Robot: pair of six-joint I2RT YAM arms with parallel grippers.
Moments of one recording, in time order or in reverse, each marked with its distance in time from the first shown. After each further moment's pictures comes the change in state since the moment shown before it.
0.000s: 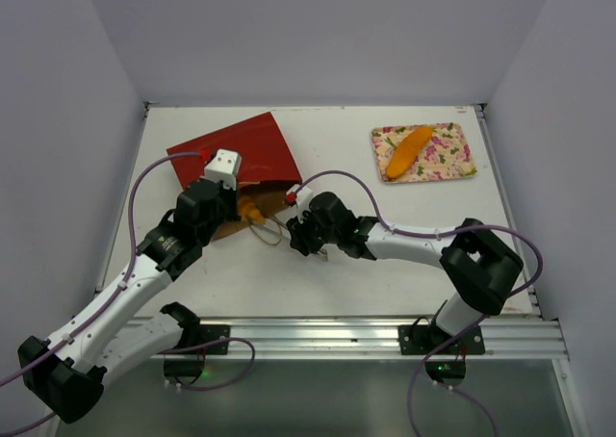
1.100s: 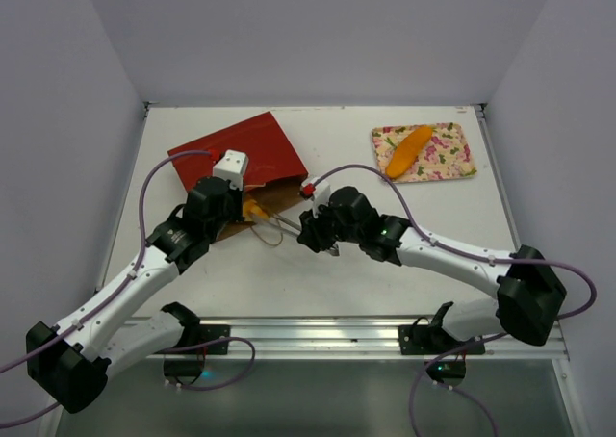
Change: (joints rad) left arm 0.000 0.072 0.000 -0.009 0.002 -0.004; right arm 0.001 -0.240 0.000 -0.149 -0.021 0.043
